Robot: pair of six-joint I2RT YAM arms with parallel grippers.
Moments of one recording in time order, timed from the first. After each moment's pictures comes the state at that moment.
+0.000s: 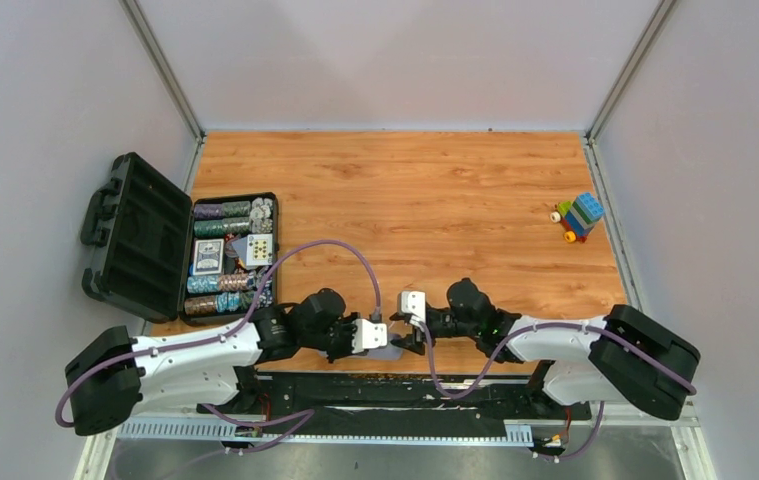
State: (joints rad) left arm -1.06 1.01 0.41 -0.14 0.28 0.40; right arm 0.96 1.27 0.28 0.61 -0.52 -0.30
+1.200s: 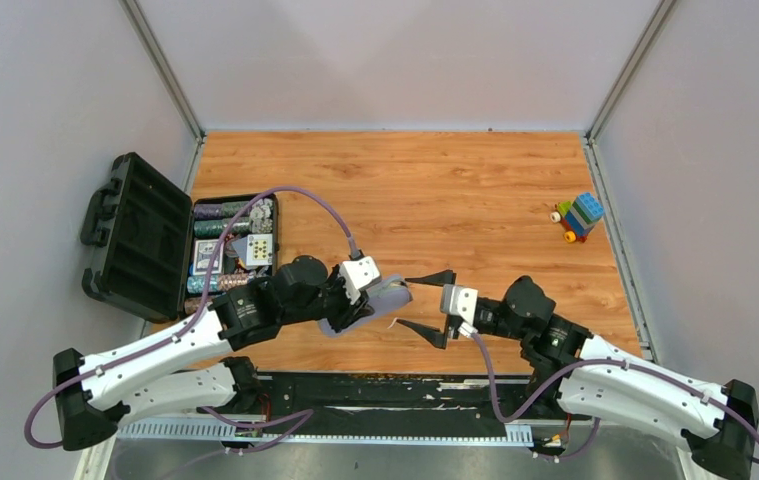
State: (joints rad) left arm -1.05 0.88 0.76 -0.41 0.07 0.04; right arm 1.04 0.65 0.46 0.21 -0.31 -0.39
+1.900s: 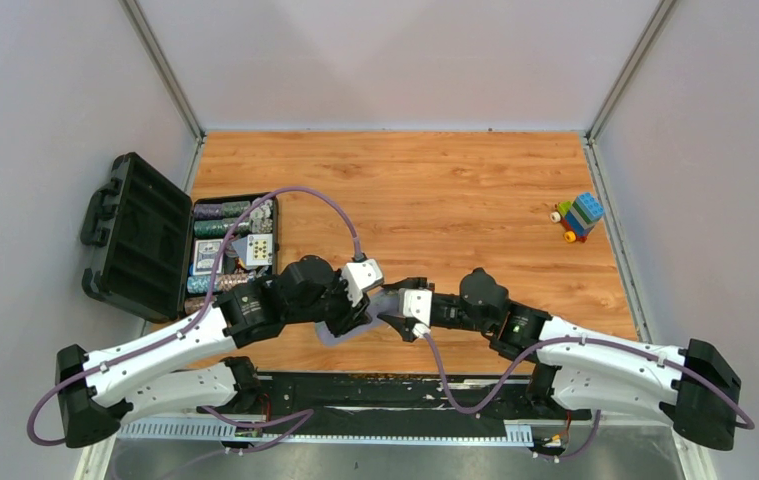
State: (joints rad) left arm -1.05 0.90 0.78 -0.49 0.11 -0.02; right arm 1.09 0.94 0.52 0.28 -0.30 -0.54
